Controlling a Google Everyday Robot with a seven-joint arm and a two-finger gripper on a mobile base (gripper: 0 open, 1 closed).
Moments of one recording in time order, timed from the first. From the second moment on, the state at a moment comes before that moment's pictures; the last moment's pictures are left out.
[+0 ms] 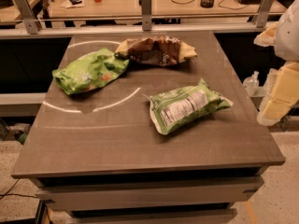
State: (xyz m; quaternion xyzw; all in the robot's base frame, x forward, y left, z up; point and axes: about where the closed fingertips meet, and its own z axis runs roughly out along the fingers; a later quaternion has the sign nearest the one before) arm 0.438 -0.217 0.976 -0.60 0.78 -0.03 0.16
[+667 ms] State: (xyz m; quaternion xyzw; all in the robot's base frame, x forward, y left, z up) arm 0.445 -0.215 0.977 -0.61 0.78 -0.03 0.16
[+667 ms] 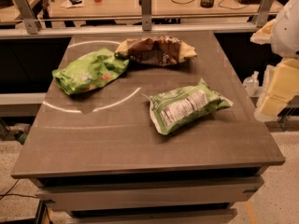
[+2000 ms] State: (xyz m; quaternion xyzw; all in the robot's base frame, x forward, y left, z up) arm 0.522 -0.168 0.883 -0.72 0.68 0.05 0.13
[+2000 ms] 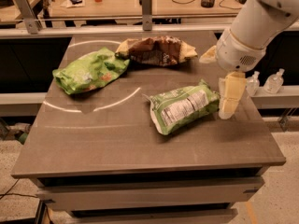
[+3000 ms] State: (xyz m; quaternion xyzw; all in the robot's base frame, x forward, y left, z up) arm 0.505 -0.149 0.839 -0.75 0.65 0.06 0.08
